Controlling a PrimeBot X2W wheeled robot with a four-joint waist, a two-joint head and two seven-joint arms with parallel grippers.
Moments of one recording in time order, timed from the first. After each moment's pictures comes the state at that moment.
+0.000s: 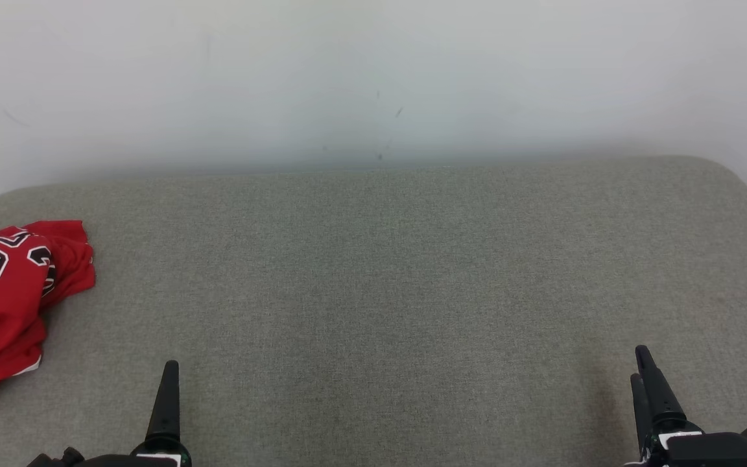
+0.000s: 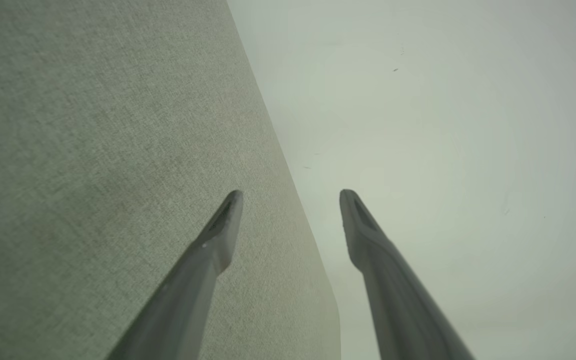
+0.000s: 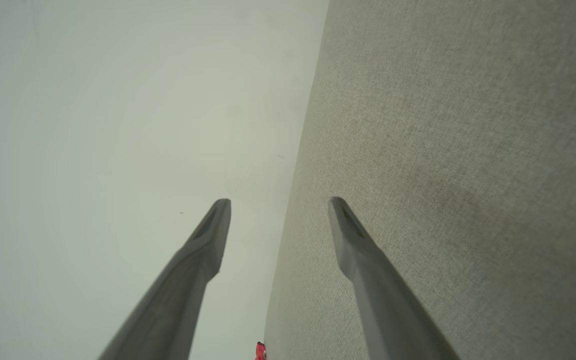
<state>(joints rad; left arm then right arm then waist) -0.07 0.05 0.01 0.26 -1.37 -0.13 -0.04 -0.01 -0.04 -0.13 0.21 1.42 0.13 0.06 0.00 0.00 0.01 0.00</state>
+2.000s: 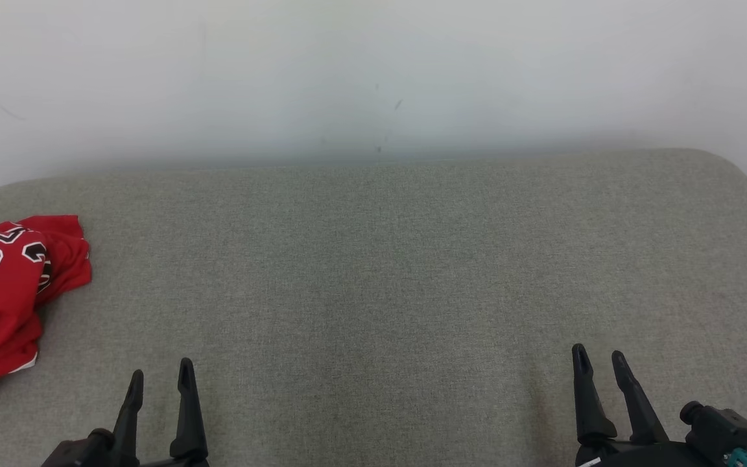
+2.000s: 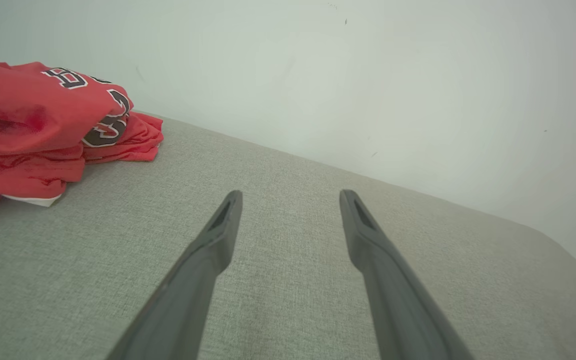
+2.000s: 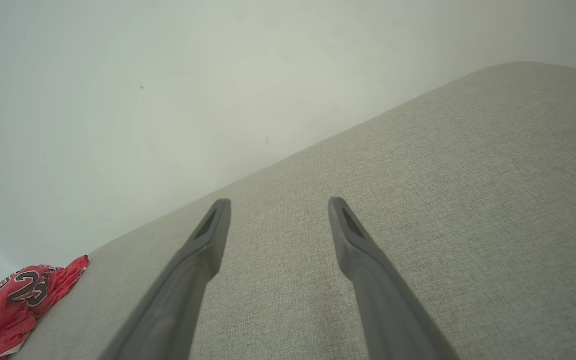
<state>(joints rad) 0.00 0.05 -0.01 0.13 -0.40 -0.05 -0.19 0.03 -0.05 0.02 0.12 0.50 0.13 -0.16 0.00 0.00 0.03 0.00</state>
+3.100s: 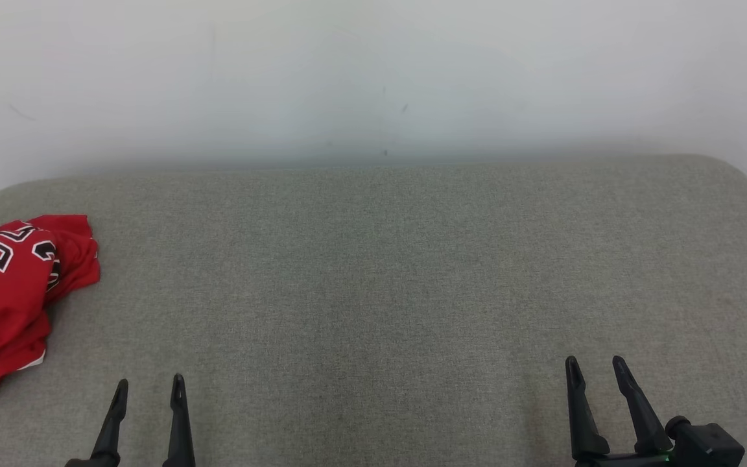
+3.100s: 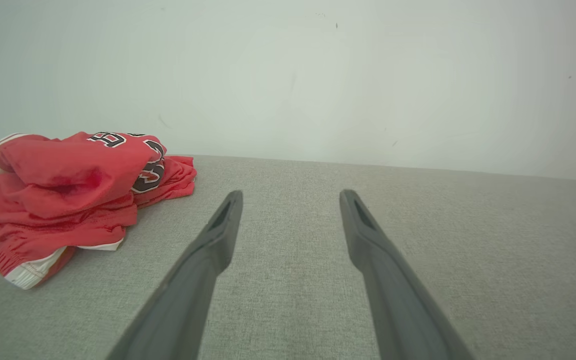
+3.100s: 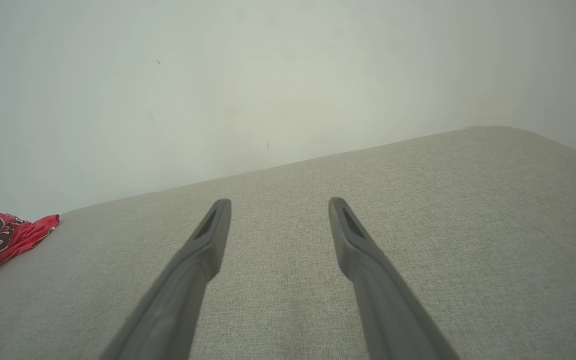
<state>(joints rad) 0.05 0.05 0.04 0.11 -0.15 -0.08 -0.24 0.07 -0.05 0.02 0.12 0.27 0.13 -0.24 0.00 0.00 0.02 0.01</state>
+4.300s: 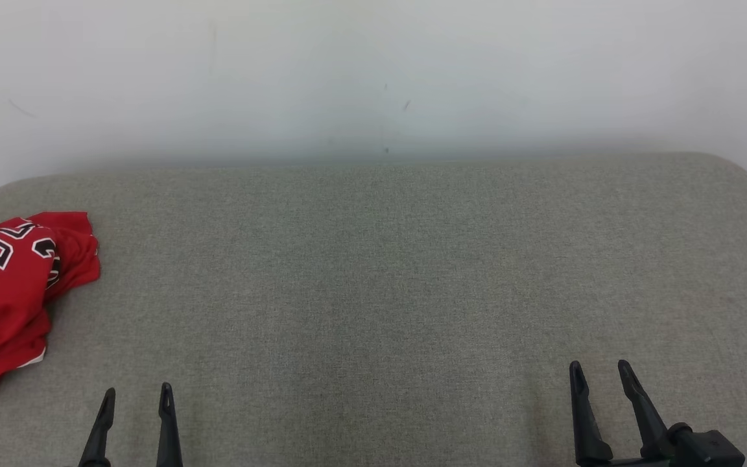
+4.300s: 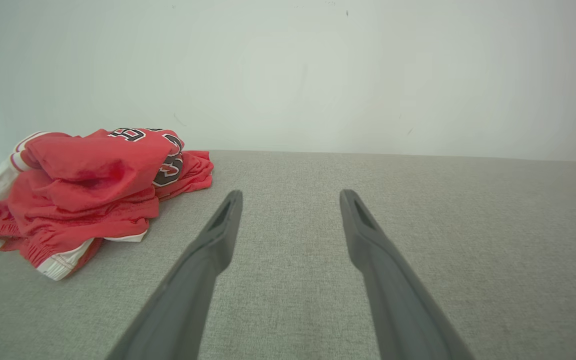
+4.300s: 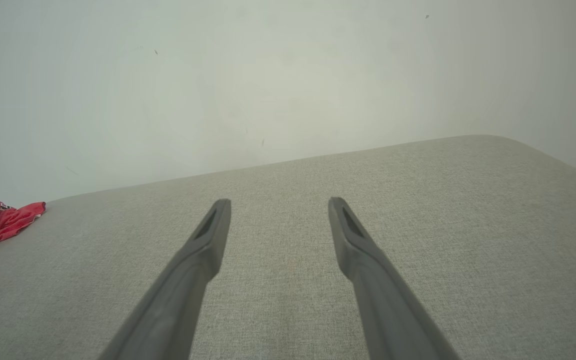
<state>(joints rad) 0.06 0.05 0.09 0.13 -0.09 -0.10 -0.26 0.08 -0.05 0.01 0.13 0.20 0.13 -0.26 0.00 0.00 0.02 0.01</state>
